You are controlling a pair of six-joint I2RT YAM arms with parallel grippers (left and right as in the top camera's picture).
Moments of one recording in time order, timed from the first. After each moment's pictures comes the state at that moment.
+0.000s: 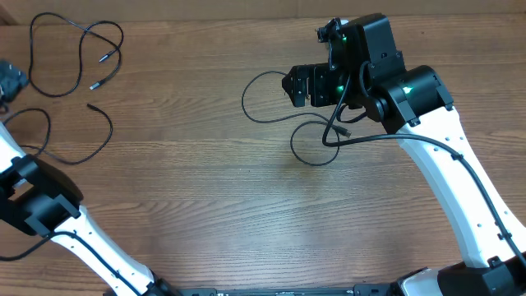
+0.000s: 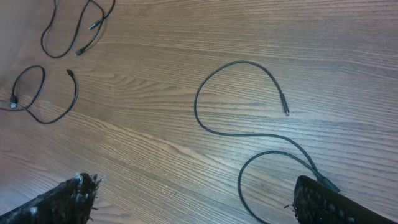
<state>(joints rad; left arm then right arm) 0.67 2.38 2.46 -1.15 0.03 -0.35 0.41 1.61 1.71 -0.93 -0.20 0.28</state>
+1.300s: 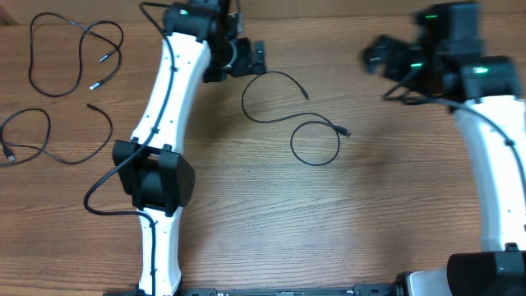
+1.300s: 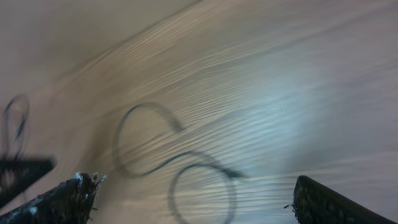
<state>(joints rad) -0.28 2.28 2.38 -1.30 0.27 -0.35 -0.01 1.61 1.71 -0.99 -0.18 0.42</state>
